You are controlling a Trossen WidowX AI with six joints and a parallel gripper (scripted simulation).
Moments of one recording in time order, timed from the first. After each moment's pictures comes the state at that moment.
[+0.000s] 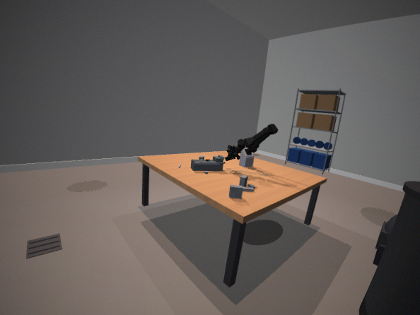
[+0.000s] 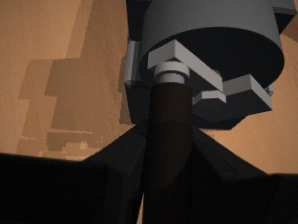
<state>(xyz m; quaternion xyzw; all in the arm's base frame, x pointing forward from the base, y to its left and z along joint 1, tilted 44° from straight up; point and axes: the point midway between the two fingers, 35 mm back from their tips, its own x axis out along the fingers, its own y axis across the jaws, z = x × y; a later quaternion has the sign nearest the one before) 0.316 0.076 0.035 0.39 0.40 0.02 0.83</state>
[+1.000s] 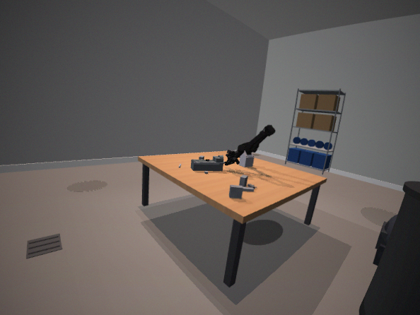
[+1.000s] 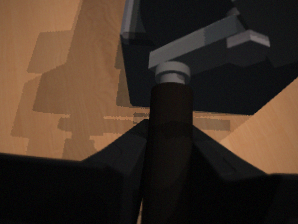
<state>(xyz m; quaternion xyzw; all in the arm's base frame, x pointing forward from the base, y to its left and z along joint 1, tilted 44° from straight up) 0.316 0.106 0.004 0.40 0.39 0.03 0.83</state>
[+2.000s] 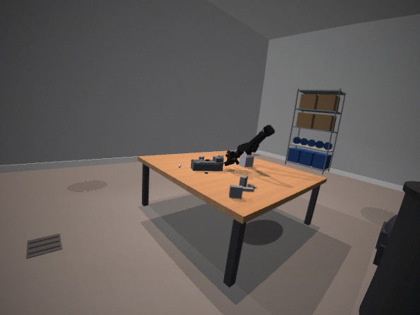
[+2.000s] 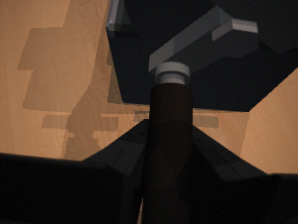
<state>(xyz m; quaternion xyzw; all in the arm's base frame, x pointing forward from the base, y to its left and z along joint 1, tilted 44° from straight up) 0.314 0.105 -0.002 0.40 0.40 0.03 0.83</state>
